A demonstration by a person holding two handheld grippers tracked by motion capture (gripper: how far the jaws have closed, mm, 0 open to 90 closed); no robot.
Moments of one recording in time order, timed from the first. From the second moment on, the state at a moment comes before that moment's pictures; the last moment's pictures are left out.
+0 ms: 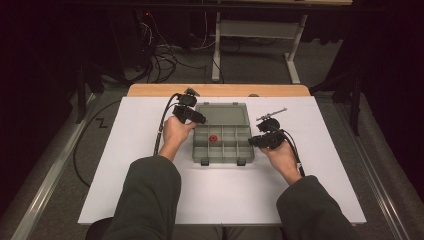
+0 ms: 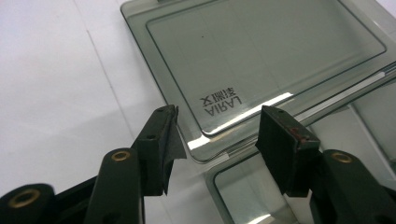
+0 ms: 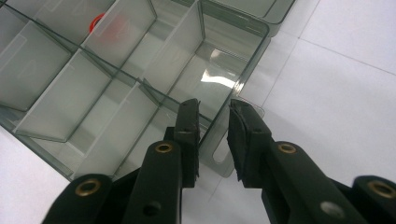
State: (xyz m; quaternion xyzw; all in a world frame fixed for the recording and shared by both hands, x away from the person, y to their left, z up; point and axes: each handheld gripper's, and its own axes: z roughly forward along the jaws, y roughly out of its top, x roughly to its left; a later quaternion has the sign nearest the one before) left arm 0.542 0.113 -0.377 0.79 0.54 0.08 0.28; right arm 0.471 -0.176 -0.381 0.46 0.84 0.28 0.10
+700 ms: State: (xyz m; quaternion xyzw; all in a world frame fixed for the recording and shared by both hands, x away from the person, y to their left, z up) left arm 0.552 0.121 -0.390 0.76 0.57 0.04 0.31; right arm 0.469 -0.175 -0.381 0.46 0.84 0.27 0.10
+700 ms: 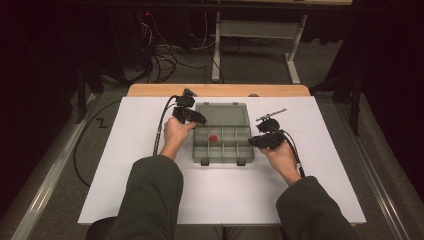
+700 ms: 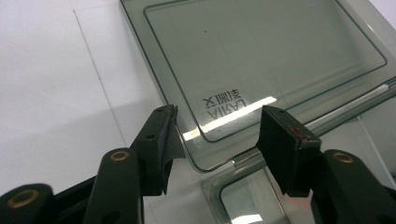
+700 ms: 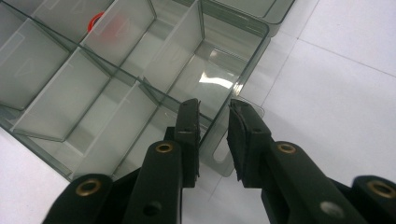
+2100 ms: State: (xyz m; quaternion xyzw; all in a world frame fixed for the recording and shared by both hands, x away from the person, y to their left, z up) left arm 0.560 0.126 -0.404 0.74 0.59 0.00 0.32; right arm 0.469 -0.176 -0.382 0.46 0.84 0.28 0.10
